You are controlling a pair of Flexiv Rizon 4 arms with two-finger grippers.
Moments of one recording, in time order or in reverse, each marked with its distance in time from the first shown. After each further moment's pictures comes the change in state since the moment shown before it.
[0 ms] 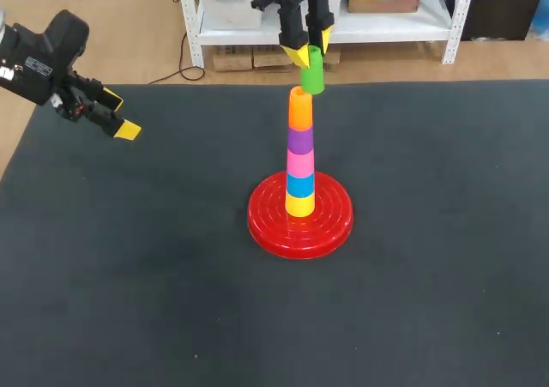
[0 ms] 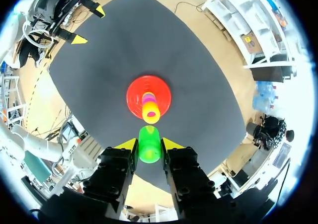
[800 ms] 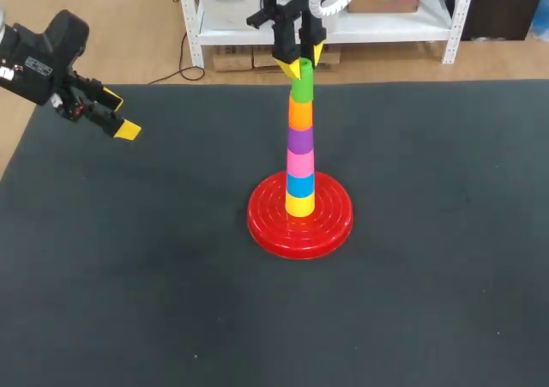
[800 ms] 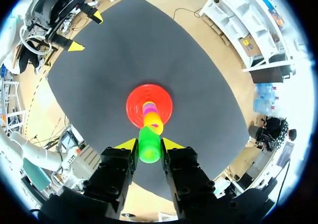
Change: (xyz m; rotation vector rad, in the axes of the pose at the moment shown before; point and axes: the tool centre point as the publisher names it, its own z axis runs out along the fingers) left arm 0.000 0.000 0.000 0.000 0.000 0.000; right arm -0.014 0.001 0.019 0.003 -0.072 0.031
